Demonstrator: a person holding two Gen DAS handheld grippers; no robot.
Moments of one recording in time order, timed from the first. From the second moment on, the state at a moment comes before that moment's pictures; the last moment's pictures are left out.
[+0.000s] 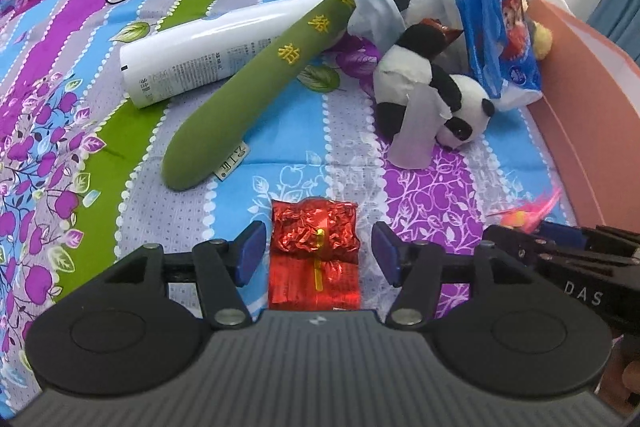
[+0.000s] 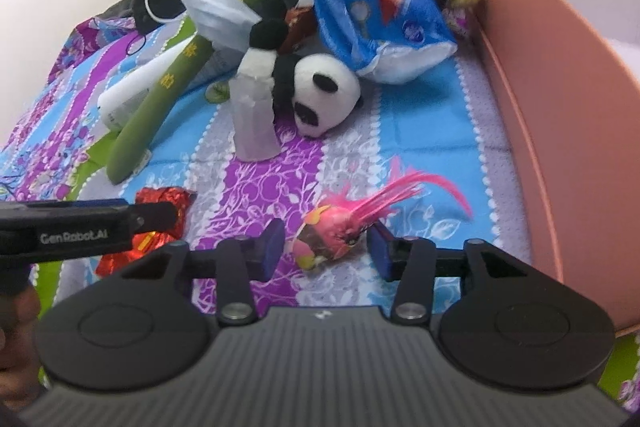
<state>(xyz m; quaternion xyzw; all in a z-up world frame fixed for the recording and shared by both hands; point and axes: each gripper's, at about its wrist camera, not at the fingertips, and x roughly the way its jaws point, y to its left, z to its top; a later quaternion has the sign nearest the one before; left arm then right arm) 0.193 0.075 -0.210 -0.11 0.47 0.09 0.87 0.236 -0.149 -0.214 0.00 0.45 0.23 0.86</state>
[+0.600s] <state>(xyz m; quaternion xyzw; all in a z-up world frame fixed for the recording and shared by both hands) 0.183 0.073 -0.210 -0.13 0.45 0.08 0.88 0.228 -0.152 -0.201 -0.01 0.43 0.23 0.87</state>
